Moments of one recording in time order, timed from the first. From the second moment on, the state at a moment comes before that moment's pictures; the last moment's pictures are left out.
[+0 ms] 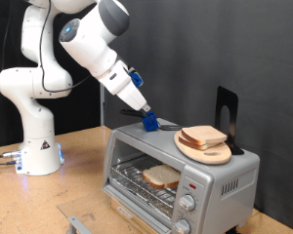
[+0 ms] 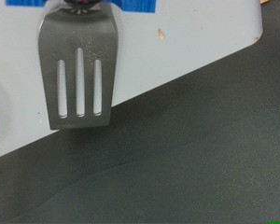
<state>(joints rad) -0.52 -0.52 0.58 -2.57 1.19 1.92 -0.92</state>
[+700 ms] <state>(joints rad) -0.61 -0.40 0.41 -2.54 1.33 1.80 -0.91</state>
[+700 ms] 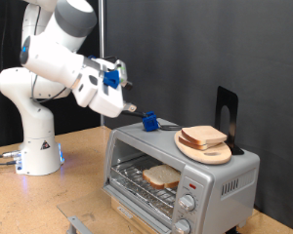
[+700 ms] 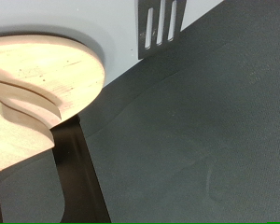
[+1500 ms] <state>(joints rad) -0.72 -0.37 0.28 -2.56 1.15 1.42 -0.35</state>
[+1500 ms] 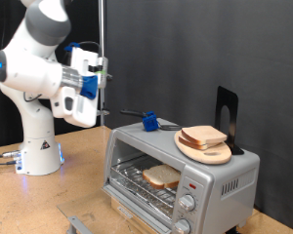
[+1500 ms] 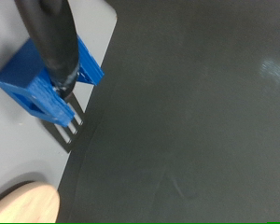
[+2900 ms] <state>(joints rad) -0.86 -0.25 0.21 -2.57 1.02 1.79 0.08</state>
